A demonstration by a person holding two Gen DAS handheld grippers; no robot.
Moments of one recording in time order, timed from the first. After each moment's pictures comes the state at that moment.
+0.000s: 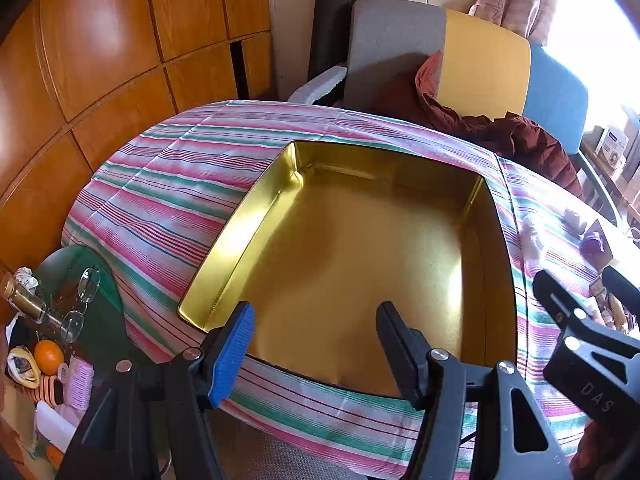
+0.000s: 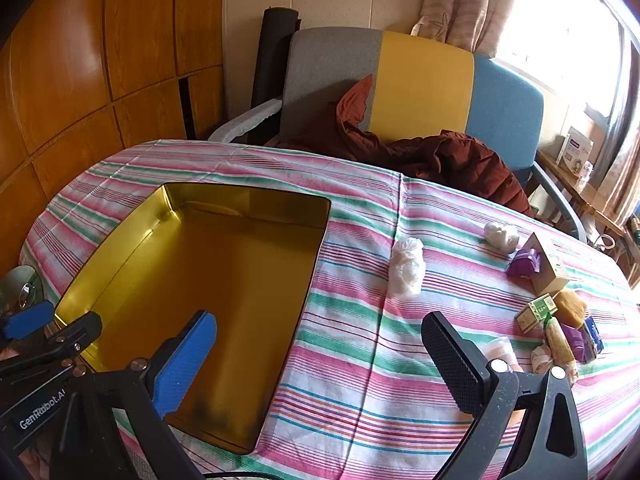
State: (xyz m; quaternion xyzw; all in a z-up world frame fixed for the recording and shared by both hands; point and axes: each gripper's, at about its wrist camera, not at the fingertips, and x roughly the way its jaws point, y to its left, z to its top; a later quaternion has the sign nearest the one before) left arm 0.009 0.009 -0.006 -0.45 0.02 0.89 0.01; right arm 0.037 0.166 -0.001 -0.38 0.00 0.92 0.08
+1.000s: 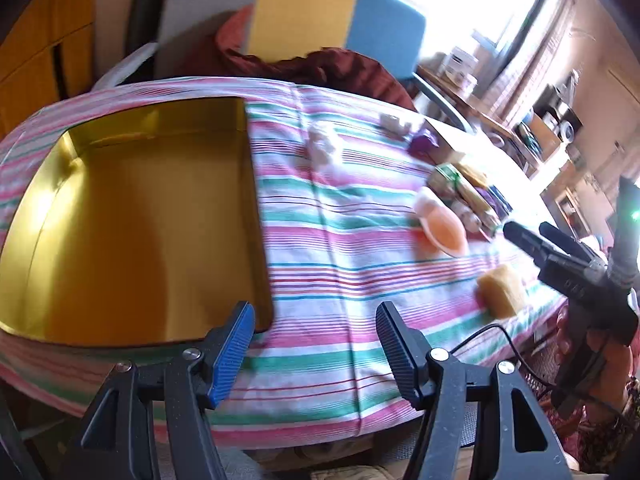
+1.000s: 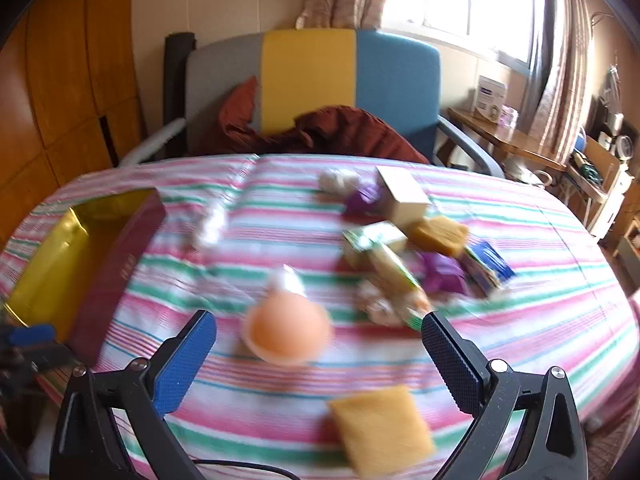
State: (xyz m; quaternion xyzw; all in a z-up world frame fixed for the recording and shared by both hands) left arm 0.060 0.124 -0.027 -0.48 0.04 0.81 0.32; right arm 0.166 0.350 -0.014 -0.37 0.06 0.91 0.19
